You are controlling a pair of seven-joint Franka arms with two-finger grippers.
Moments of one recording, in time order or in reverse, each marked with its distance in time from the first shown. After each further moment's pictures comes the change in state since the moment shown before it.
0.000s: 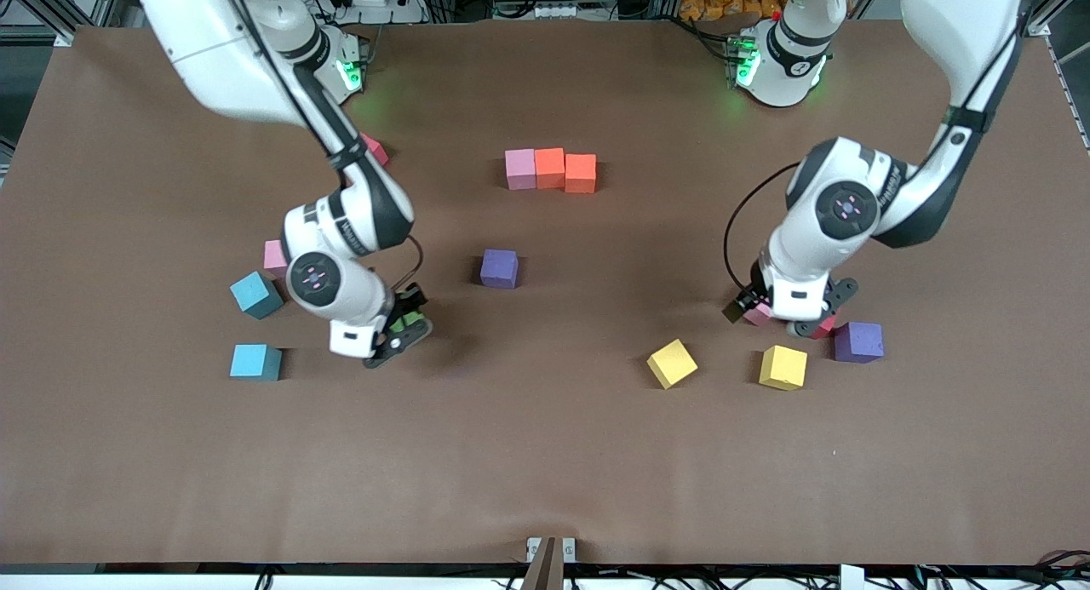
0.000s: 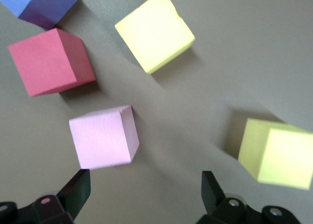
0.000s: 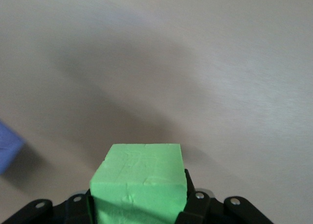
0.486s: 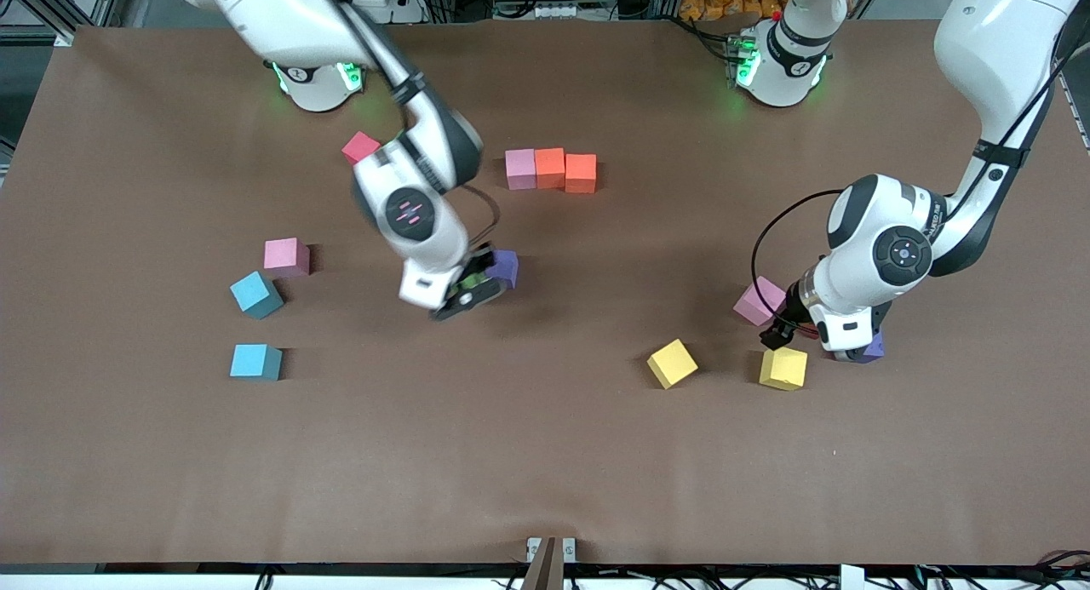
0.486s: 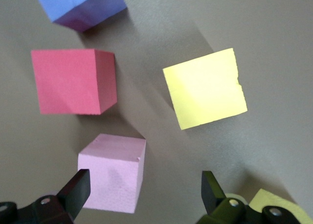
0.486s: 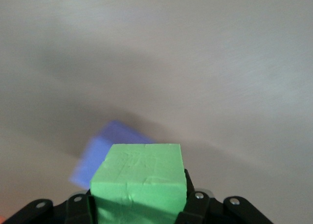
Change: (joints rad) left arm 0.082 0.080 0.000 0.044 0.001 -0.001 -0.220; right arm 0.245 -0.046 0.011 0.015 0.003 -0.033 0.468
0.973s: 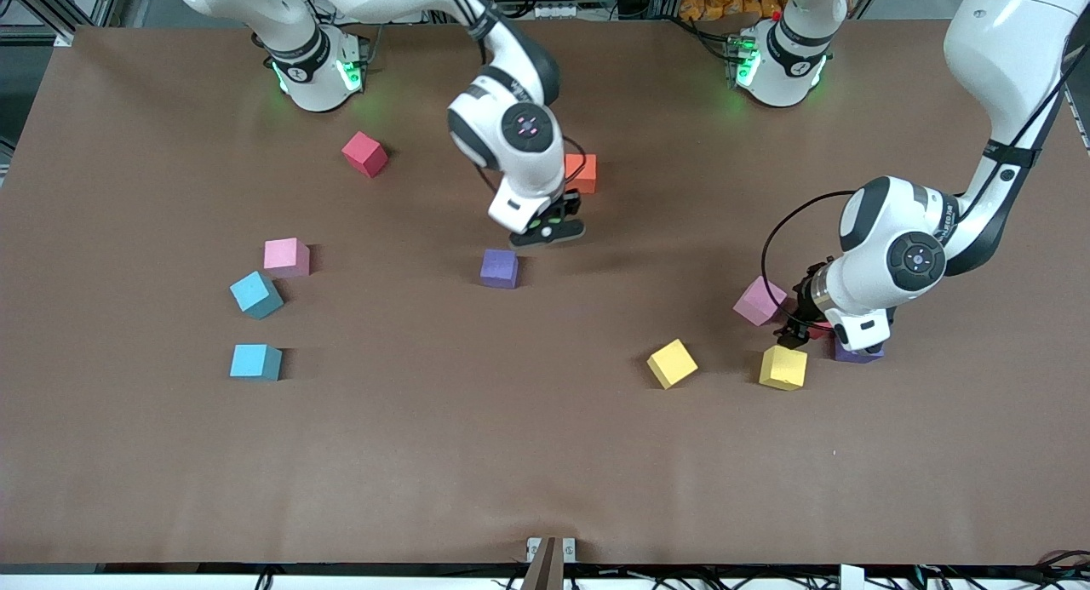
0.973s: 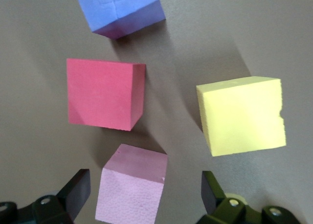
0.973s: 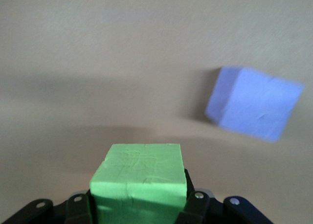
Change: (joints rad) left arm 0.043 0.000 0.001 -0.020 0.000 -0.031 -0.035; right arm 0.225 0.035 0.000 0.056 0.003 0.016 0.449
